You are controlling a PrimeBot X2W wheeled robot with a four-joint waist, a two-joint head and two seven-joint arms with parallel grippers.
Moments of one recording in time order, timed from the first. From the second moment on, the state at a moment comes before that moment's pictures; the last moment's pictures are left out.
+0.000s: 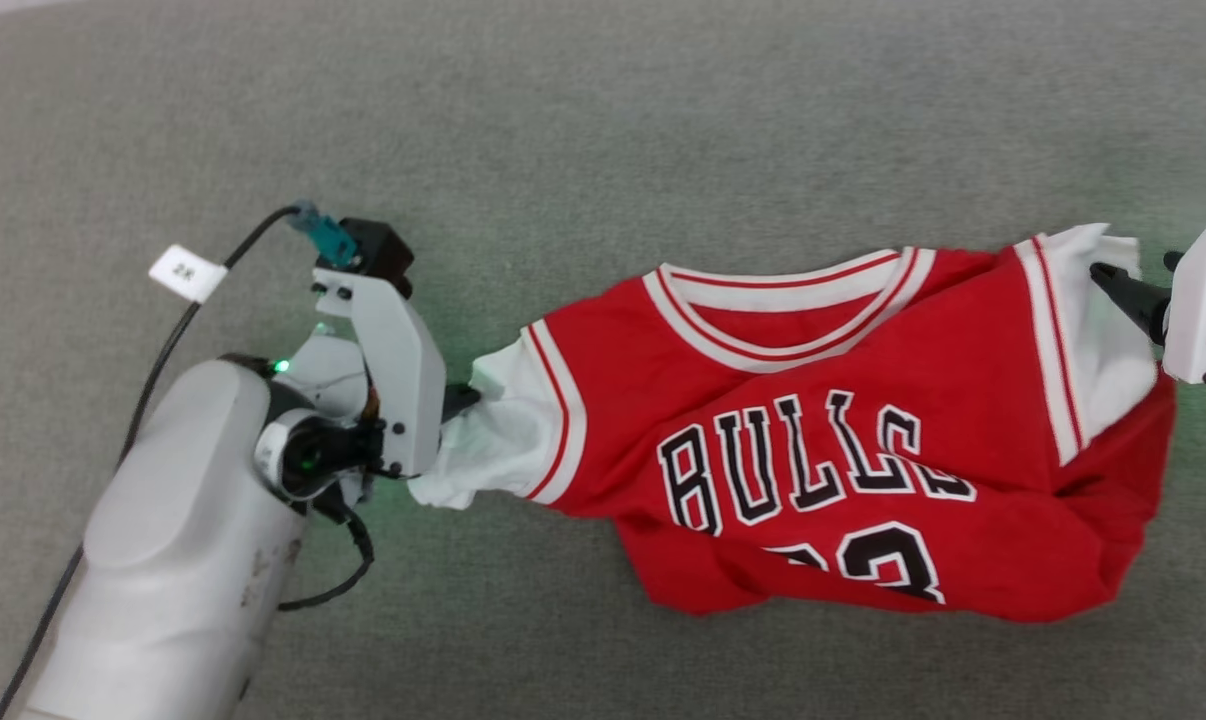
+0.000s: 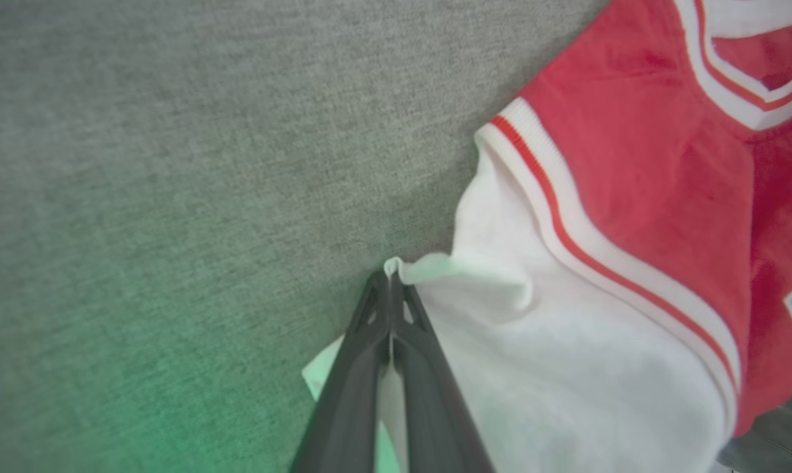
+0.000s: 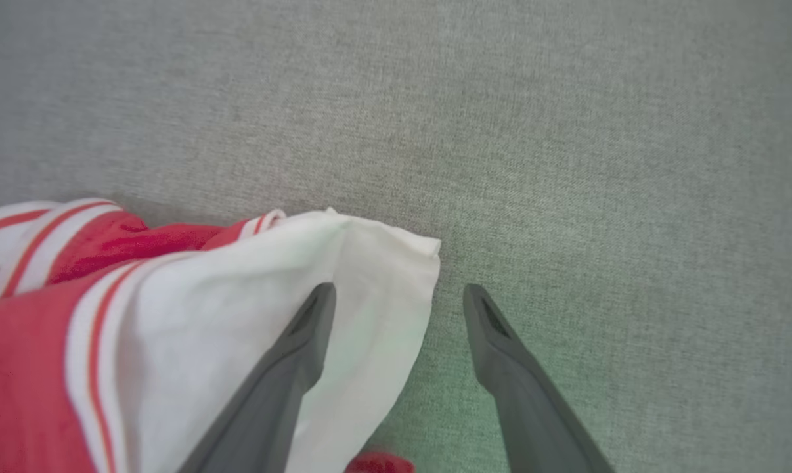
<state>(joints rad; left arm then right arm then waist) -0.75 0.34 -0.41 0.49 -0.78 -0.13 0.88 -0.82 -0.54 0.33 0.55 0.67 0.13 0.65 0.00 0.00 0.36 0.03</state>
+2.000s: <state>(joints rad) -1.48 0.35 -0.48 0.89 -0.67 -0.10 0.40 -1.49 -0.27 0.51 0.99 0.55 0.13 0.21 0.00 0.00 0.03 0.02</state>
